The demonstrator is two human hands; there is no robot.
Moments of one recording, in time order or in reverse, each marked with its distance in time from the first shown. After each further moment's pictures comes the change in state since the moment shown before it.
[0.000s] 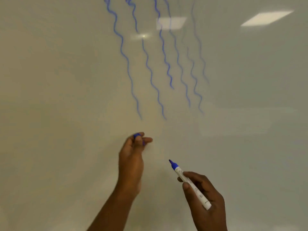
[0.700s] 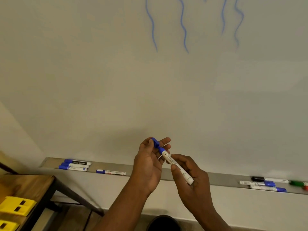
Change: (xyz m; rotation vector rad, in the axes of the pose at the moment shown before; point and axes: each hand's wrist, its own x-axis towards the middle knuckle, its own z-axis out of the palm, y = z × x) left_hand -0.113 -0.071 -0.055 -0.377 0.107 -0.720; right_hand -0.089 0.031 0.020 -0.182 -0.258 0.236
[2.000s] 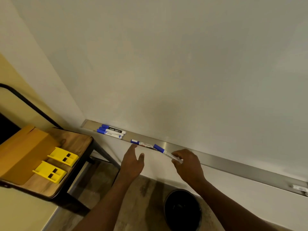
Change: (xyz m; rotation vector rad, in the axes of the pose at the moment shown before) left_hand 0.056 -0.005 -0.250 1.315 0.470 0.010; right_hand 0.018 0.108 0.136 -0.560 -0.515 0.210
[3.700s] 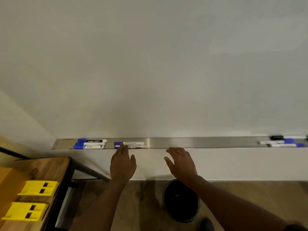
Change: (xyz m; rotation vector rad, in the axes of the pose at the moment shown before) left_hand 0.034 -0.024 0.011 0.532 -0.051 0.408; right_hand -0.026 0.039 0.047 -0.280 0.151 0.027
